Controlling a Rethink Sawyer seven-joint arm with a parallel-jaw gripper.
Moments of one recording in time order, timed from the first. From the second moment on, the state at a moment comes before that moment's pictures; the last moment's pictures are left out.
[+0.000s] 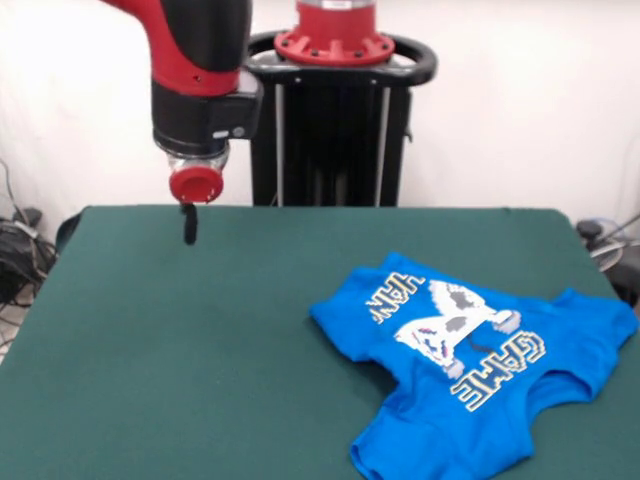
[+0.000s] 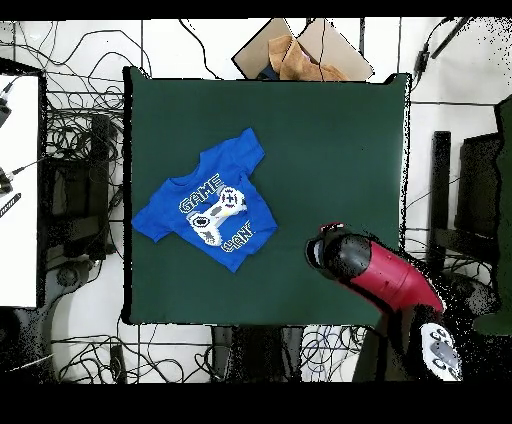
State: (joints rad) arm -0.39 -0.61 -0.25 1.80 0.01 0.40 2.49
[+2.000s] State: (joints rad) arm 0.07 -0.56 -0.28 1.83 0.15 0.24 2.49
